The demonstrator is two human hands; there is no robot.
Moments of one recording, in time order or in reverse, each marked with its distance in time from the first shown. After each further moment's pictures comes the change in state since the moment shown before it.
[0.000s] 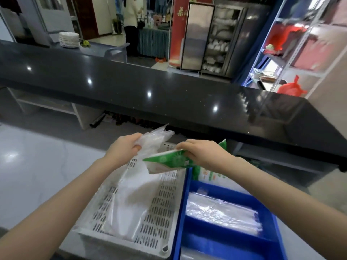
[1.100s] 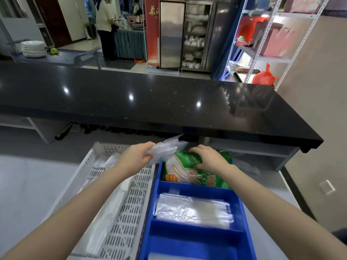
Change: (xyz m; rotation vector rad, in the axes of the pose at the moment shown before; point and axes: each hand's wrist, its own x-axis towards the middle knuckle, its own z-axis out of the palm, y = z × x) left_hand 0.017 0.117 0.081 -0.038 -0.129 0.232; right_hand -0.079 0.140 0.072 0.129 -0.041 0.449
